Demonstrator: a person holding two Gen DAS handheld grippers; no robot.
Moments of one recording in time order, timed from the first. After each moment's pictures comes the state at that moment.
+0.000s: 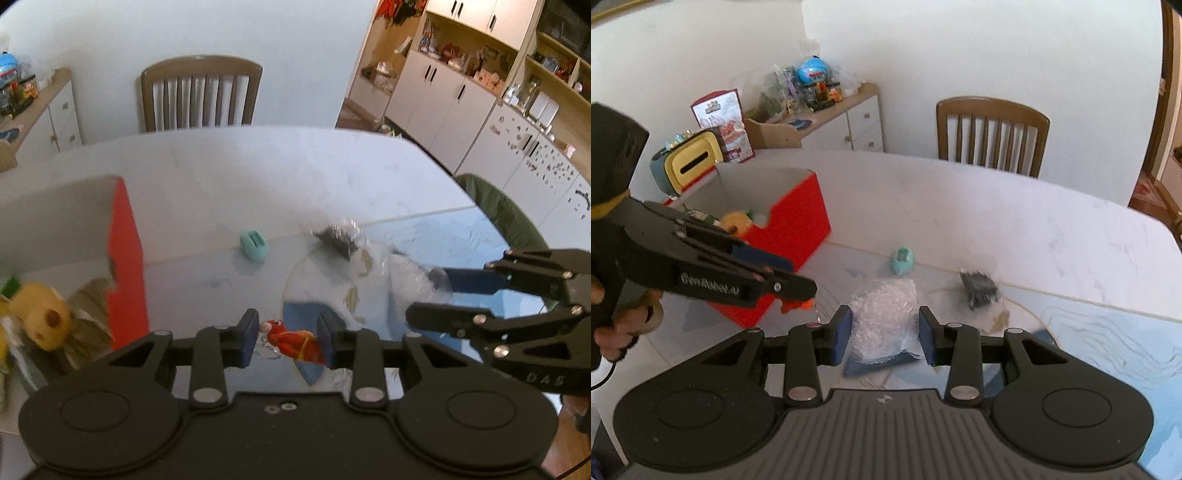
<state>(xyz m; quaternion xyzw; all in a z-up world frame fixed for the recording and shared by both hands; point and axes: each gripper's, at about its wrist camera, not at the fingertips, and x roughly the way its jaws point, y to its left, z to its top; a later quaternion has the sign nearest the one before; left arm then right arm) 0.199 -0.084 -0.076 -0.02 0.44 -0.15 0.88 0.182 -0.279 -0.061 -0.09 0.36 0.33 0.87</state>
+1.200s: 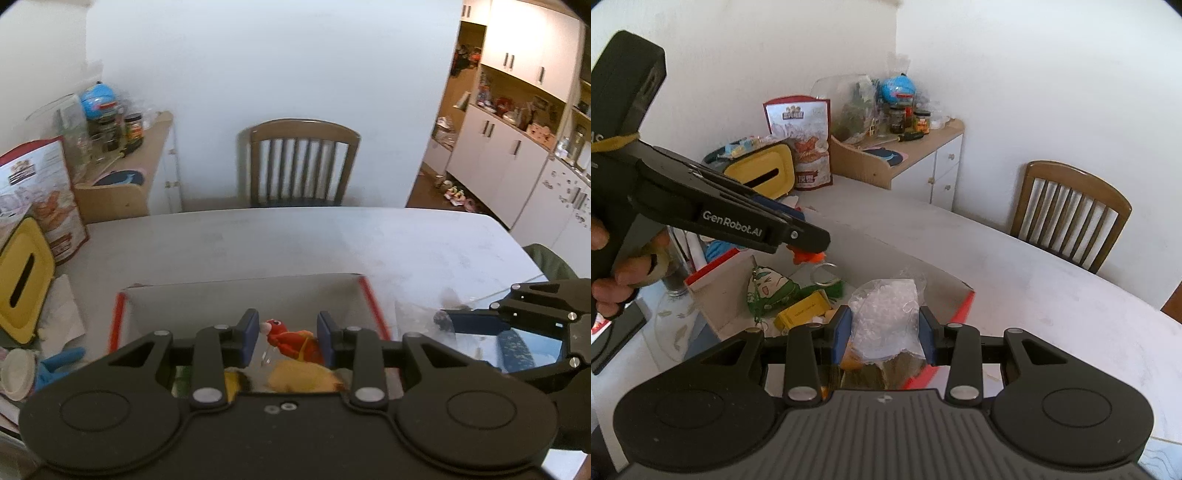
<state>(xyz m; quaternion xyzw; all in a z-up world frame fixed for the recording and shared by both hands) 0.212 0.110 -0.001 -0.02 0.38 -0.05 0.92 0.177 -0.050 -0.025 -0.16 0.31 0.39 0.85</state>
